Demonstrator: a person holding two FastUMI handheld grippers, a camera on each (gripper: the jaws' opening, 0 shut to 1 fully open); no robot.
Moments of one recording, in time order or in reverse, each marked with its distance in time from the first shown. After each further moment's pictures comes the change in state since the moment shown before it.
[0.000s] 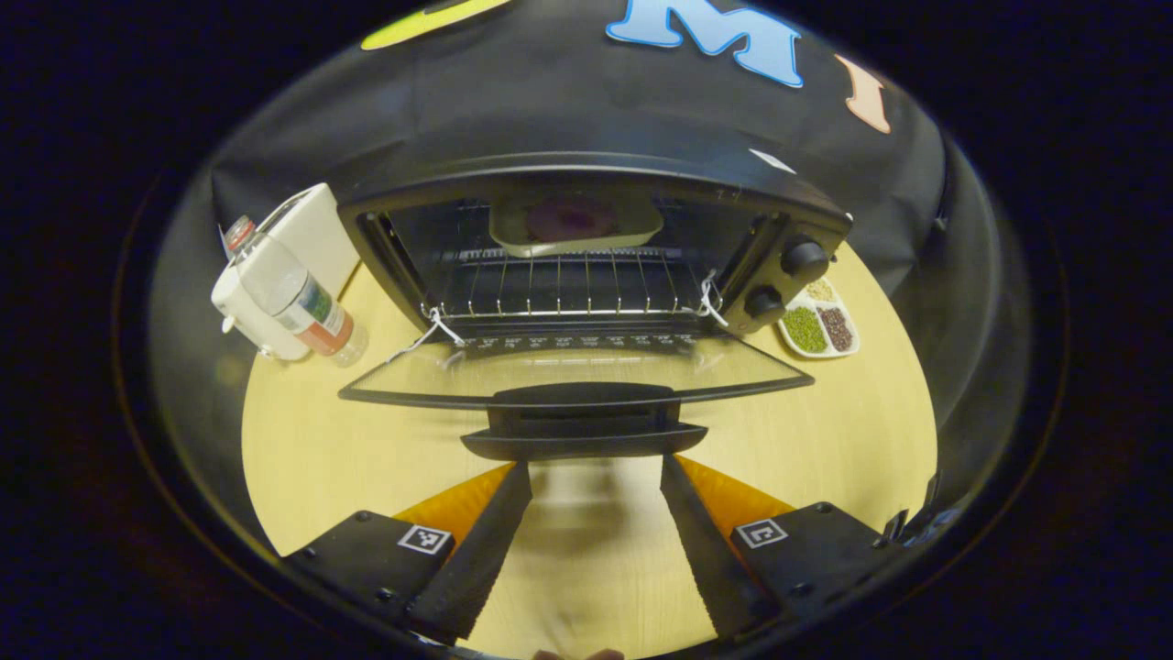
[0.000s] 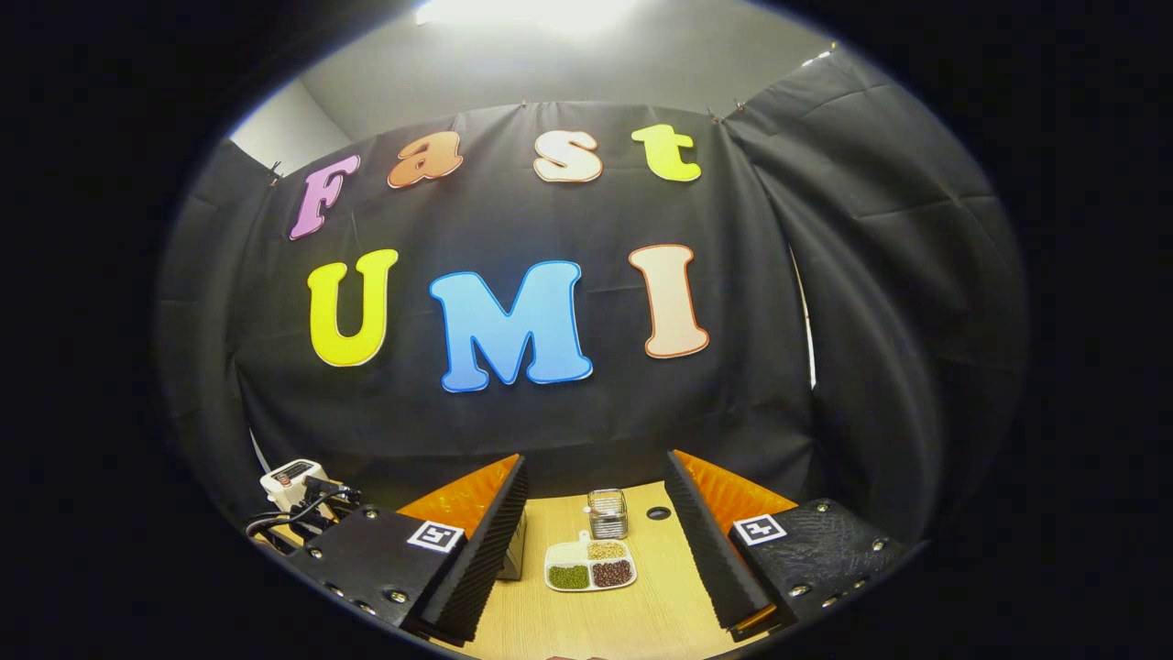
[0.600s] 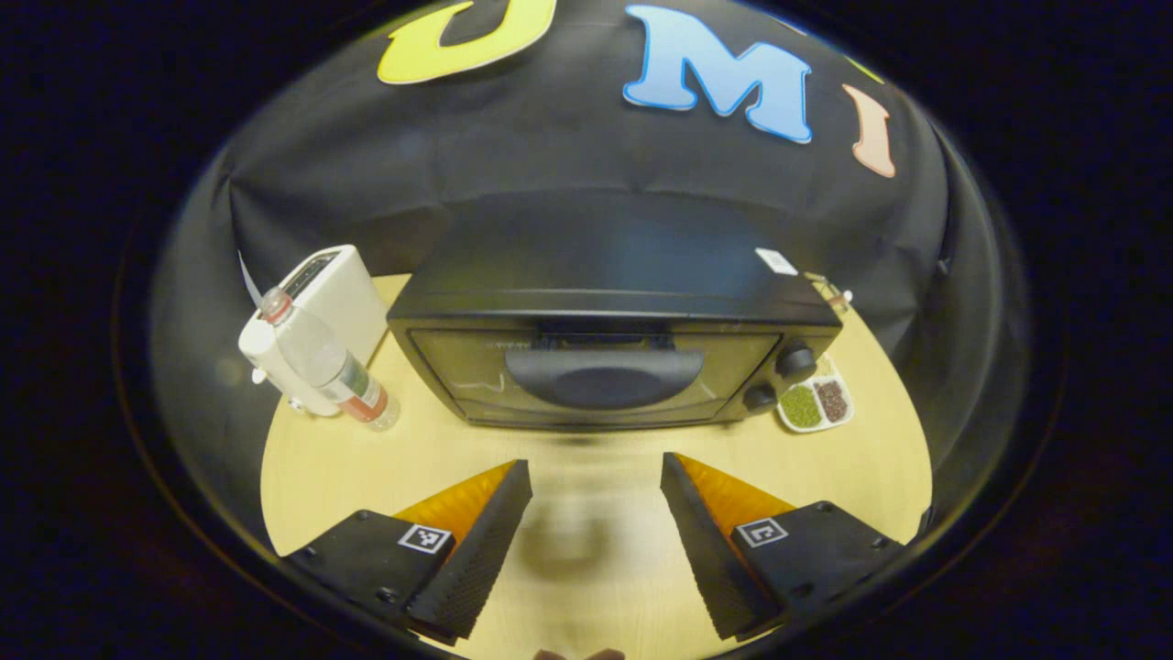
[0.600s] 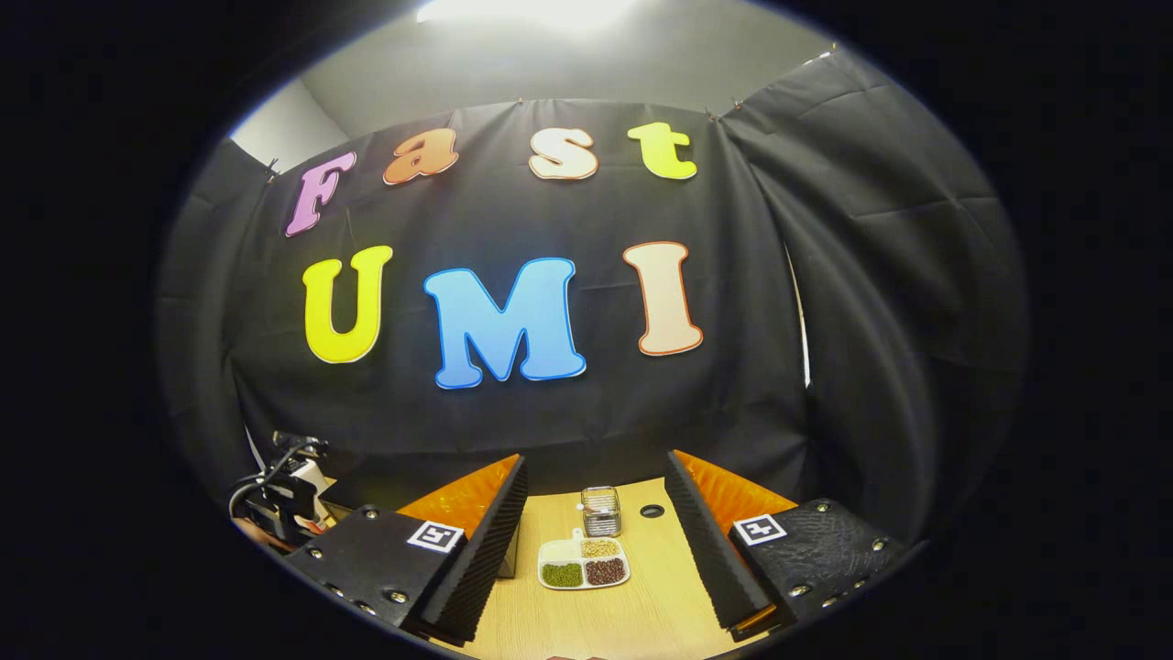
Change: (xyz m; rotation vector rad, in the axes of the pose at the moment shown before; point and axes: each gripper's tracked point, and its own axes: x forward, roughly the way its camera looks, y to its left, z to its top) left arm -0.039 0.001 0.066 -0.036 -0.237 0.019; right arm -0.001 -0.005 -0.003 -0.010 0.010 -0.008
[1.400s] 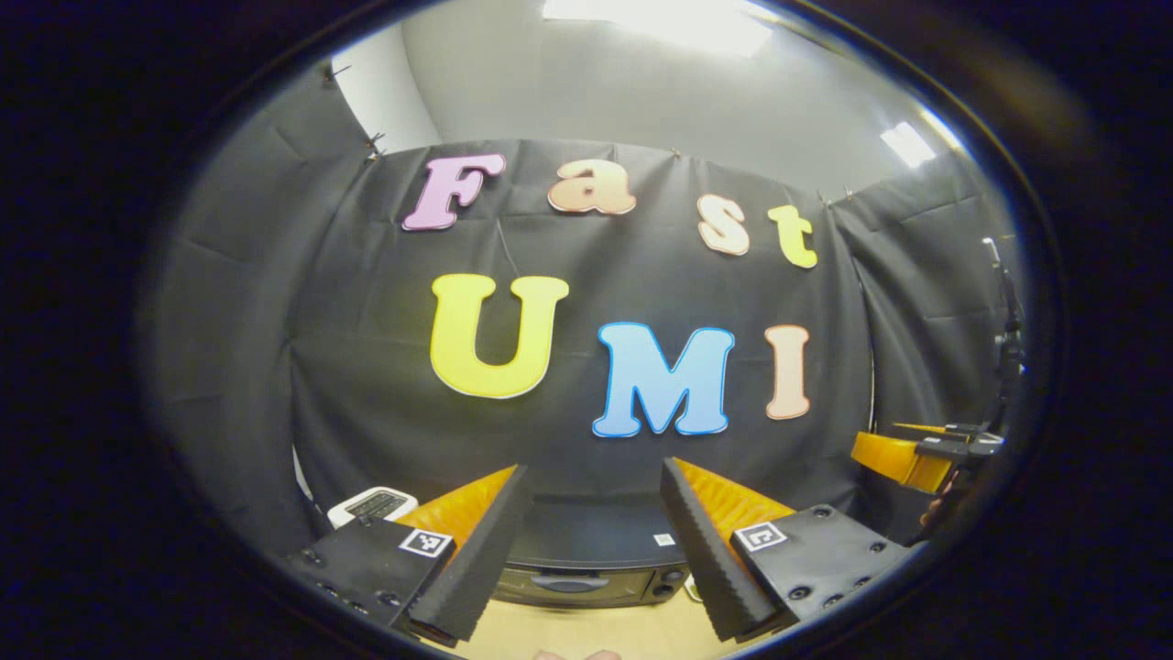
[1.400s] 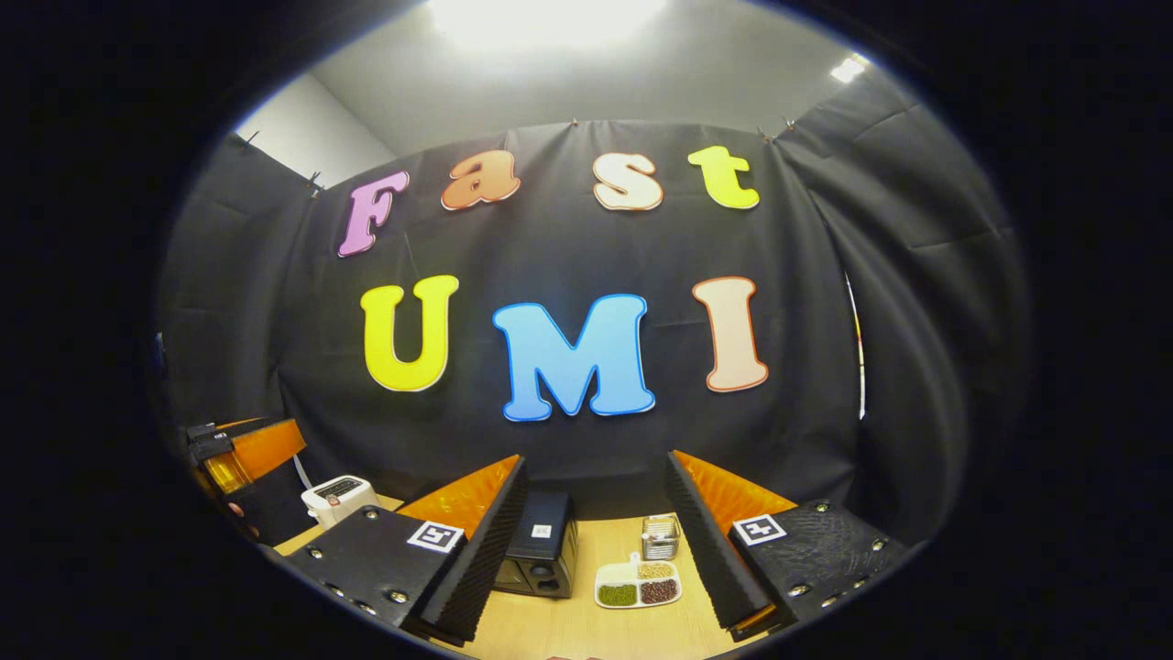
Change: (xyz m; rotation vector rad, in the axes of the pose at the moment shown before) left arm -0.304 -0.026 0.165 0.002 -0.858 -0.008; right arm -0.017 0.087 0.070 -0.027 -0.076 0.166
